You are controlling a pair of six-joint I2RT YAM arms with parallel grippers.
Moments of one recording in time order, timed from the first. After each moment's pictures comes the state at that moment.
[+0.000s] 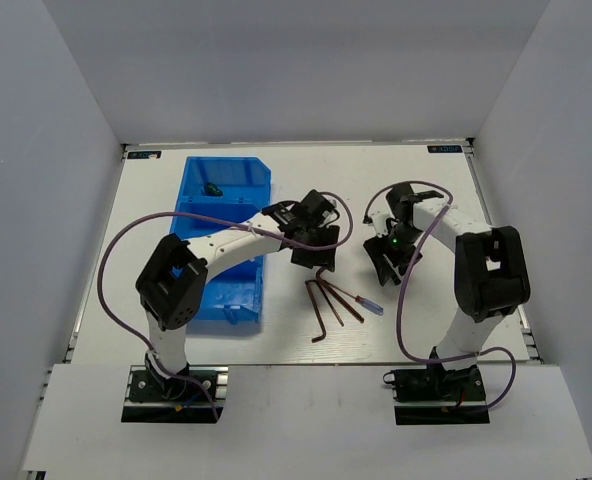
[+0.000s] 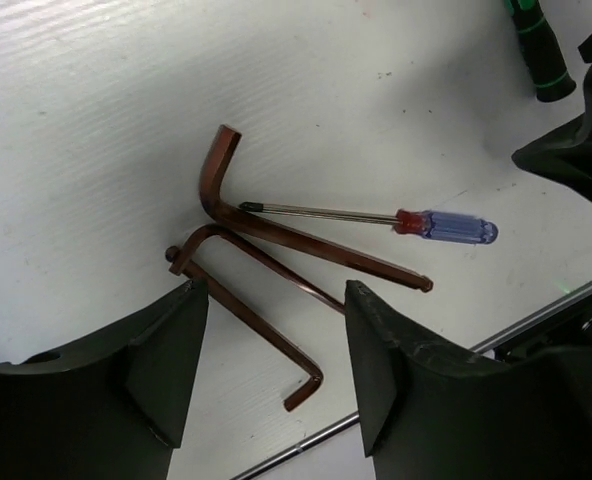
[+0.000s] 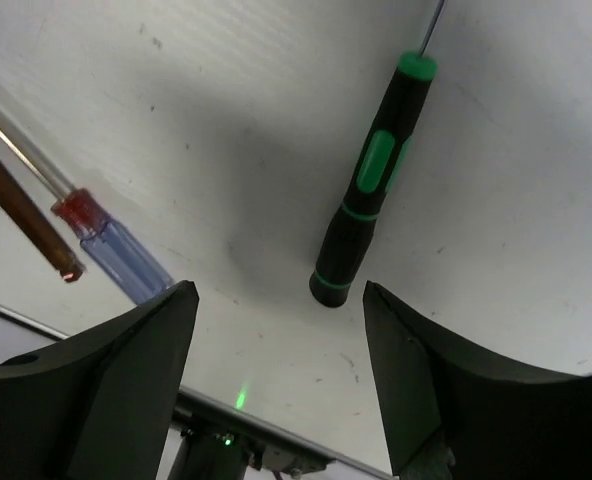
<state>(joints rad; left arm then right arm) -0.83 1.89 1.47 -0.63 0.08 -0.56 0.26 1.76 1.18 -0.97 -0.22 -0.35</state>
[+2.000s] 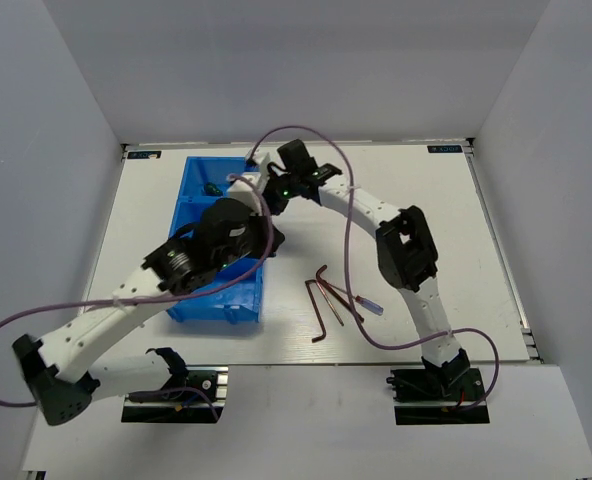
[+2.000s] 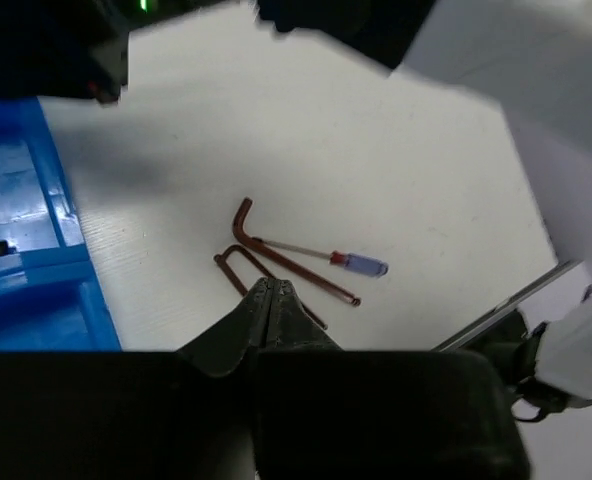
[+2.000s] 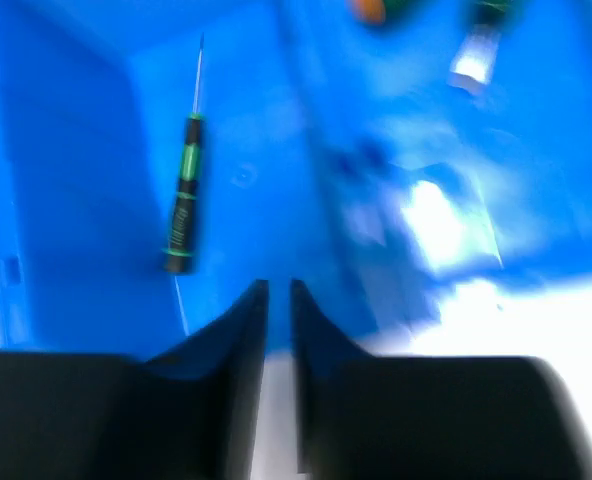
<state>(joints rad) -0.84 1.06 1.14 -0.51 -0.20 -0.57 0.71 2.32 2.02 -0.42 -0.64 -0.23</state>
